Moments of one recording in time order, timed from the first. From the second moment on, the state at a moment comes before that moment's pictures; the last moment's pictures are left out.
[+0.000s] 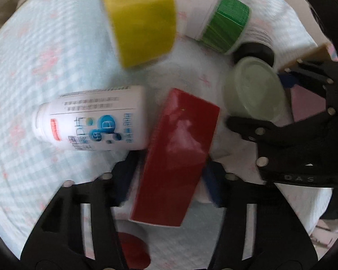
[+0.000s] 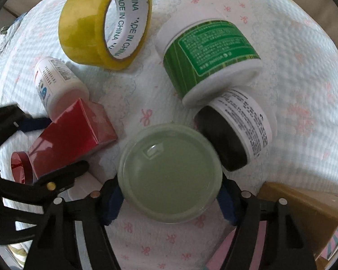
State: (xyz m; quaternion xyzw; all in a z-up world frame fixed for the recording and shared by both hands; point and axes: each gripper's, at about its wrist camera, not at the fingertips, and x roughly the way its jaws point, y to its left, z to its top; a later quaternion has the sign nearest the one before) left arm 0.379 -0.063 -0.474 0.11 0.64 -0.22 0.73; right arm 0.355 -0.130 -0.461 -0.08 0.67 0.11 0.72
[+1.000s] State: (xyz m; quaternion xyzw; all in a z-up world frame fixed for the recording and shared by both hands) left arm 0.287 0.004 -0.340 0.01 0.57 -0.17 0.80; right arm 0.255 -0.138 -0.288 -0.01 0.60 0.06 0.80
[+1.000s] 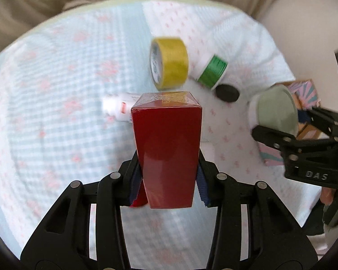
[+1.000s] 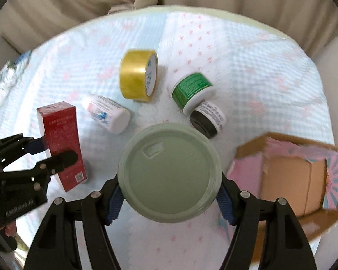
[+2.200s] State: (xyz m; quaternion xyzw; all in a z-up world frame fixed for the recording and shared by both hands) left arm 0.259 -0.308 -0.266 0.00 0.58 -0.23 0.78; right arm 0.173 -0.455 -0.220 0.04 0.57 -0.01 0.82
